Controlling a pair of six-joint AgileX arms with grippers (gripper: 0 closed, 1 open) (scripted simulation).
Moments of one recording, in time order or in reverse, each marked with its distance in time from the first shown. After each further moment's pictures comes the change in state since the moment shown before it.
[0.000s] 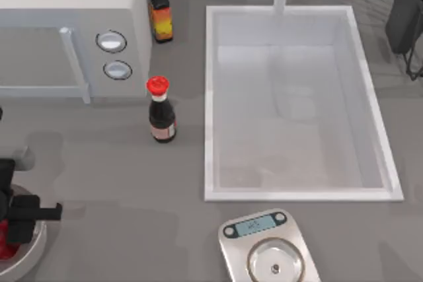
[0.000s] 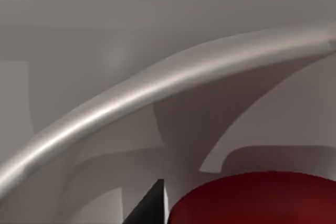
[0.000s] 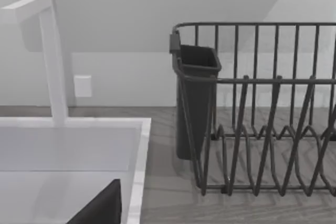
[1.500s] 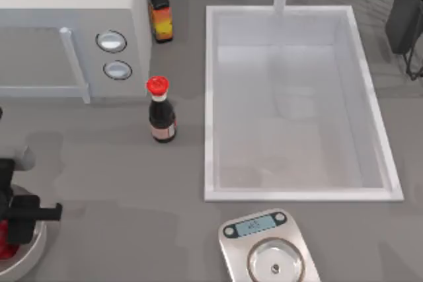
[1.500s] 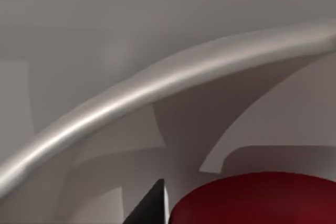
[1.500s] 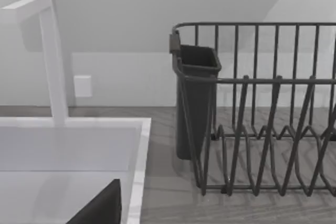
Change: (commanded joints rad) left arm 0.005 -0.128 0.043 -0.093 -0.020 0.012; right arm 0.000 0.000 0.000 0.000 0.000 0.000
